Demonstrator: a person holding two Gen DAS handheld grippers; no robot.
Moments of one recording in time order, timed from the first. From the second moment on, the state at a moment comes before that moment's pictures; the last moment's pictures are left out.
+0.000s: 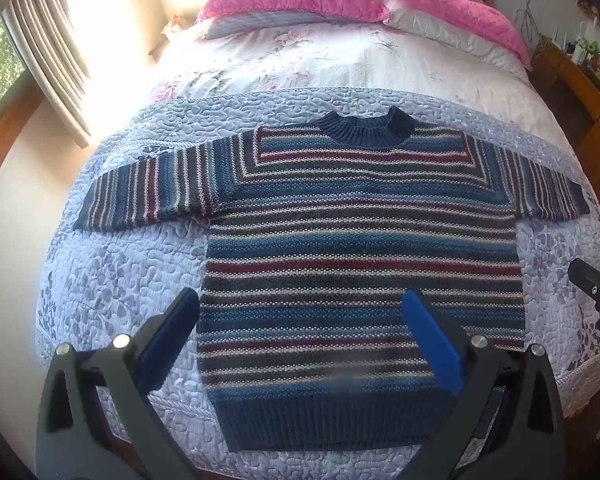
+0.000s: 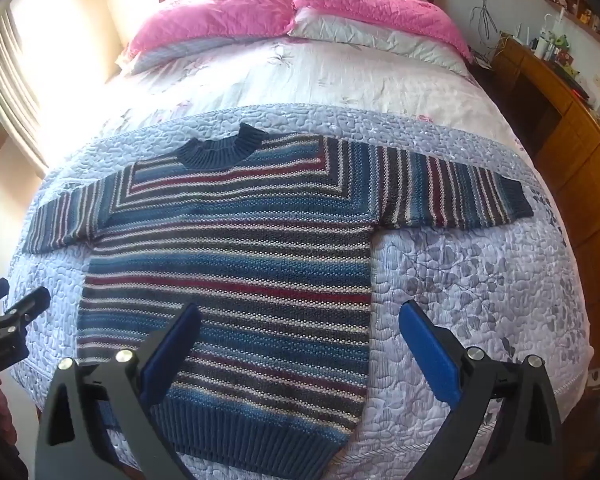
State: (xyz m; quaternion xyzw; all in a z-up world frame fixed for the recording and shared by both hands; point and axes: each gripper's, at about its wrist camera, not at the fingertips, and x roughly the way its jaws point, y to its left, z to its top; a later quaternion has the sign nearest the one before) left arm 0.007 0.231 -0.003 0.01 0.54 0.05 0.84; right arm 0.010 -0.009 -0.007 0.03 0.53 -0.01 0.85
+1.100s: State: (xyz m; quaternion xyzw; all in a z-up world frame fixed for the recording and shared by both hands) left arm 0.014 0.227 -0.005 0.02 0.53 0.05 0.85; right arm 0.014 -0.013 -0.014 0.04 0.53 -0.01 0.84
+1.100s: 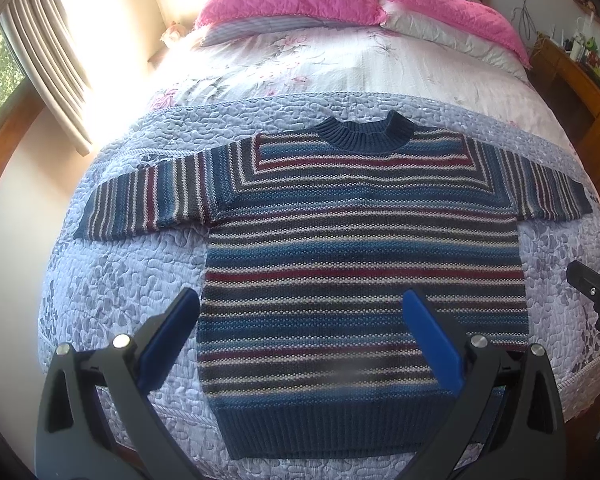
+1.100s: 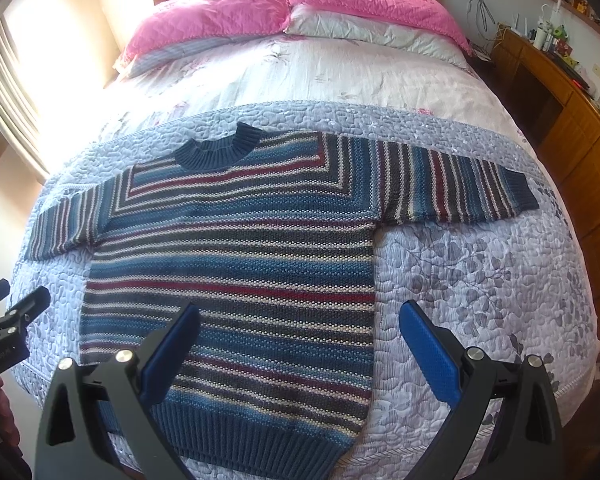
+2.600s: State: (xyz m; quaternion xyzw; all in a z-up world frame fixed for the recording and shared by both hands) left arm 0.016 0.228 -0.015 0.03 0.54 0.05 0.84; right arm 0.016 -0.013 -0.024 0.05 0.54 -0.01 0.84
